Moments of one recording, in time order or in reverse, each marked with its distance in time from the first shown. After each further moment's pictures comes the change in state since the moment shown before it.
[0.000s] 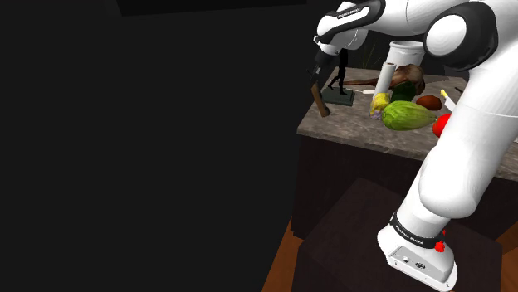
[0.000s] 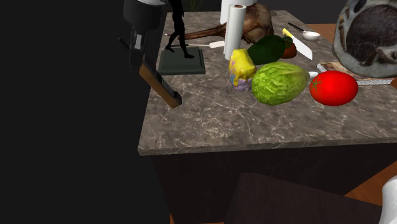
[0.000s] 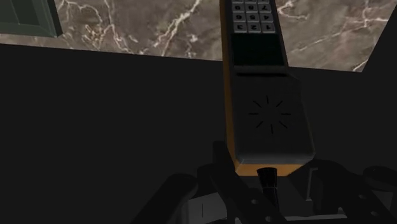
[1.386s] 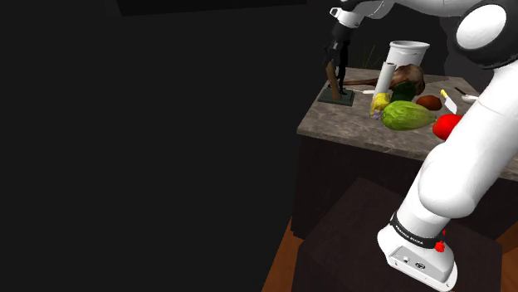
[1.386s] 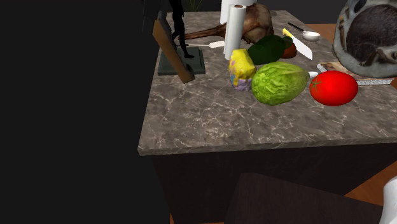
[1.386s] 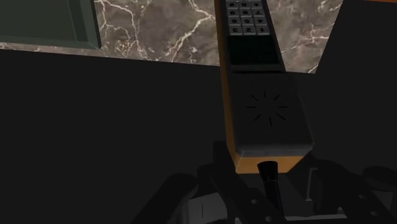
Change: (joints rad) arm -0.020 -0.136 -0.016 0.121 -0.101 -0.233 0.043
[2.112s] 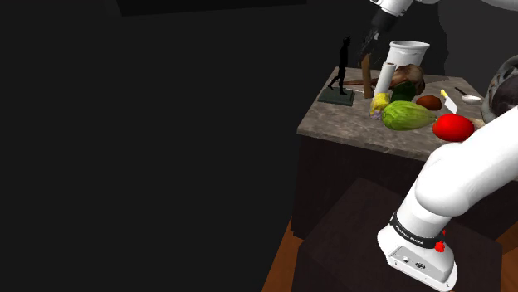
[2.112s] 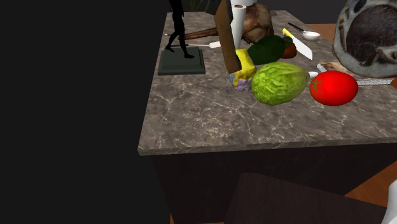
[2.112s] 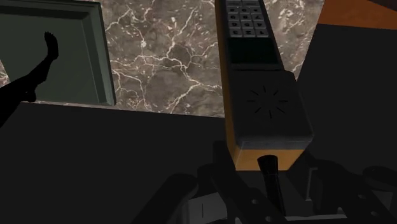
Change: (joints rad) arm -0.087 -0.286 -0.016 -0.118 -0.148 -0.136 -0.051
